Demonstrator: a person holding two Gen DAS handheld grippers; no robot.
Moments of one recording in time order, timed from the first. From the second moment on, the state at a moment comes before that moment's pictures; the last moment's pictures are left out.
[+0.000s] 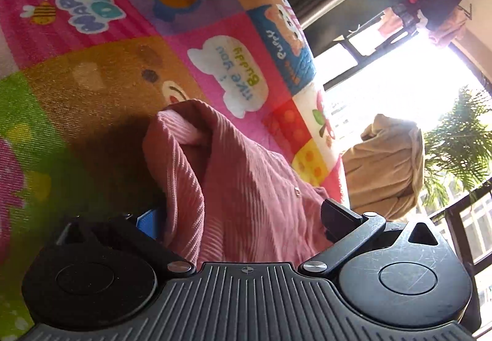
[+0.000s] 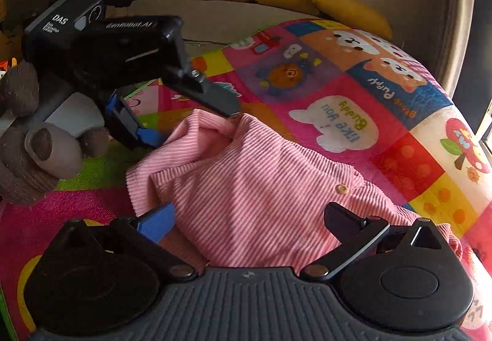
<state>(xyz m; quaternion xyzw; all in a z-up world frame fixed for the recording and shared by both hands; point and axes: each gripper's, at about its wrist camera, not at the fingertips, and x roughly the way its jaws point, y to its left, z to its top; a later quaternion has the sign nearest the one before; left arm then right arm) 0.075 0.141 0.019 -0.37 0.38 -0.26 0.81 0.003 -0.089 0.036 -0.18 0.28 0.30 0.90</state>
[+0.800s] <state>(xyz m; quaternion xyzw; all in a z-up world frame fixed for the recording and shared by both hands) 0.081 0.161 0.004 -0.43 0.38 -0.23 0.78 0.023 -0.052 0.021 -0.19 0.26 0.24 0.92</state>
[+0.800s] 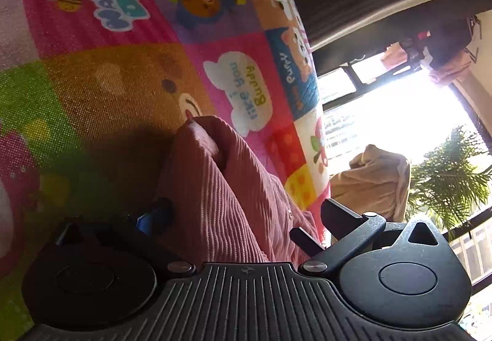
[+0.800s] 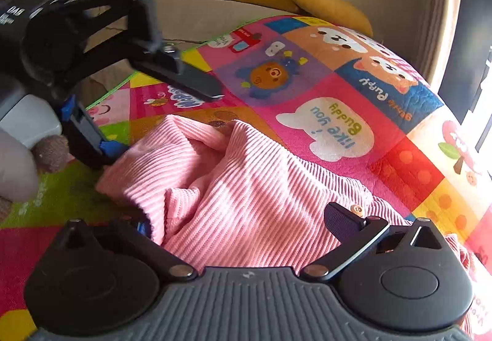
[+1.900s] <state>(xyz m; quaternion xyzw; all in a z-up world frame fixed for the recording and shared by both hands) 0.102 0.141 -0.003 -0.43 0.43 -0.26 0.75 0.024 -0.045 0.003 -0.26 0.19 0.19 0.93</state>
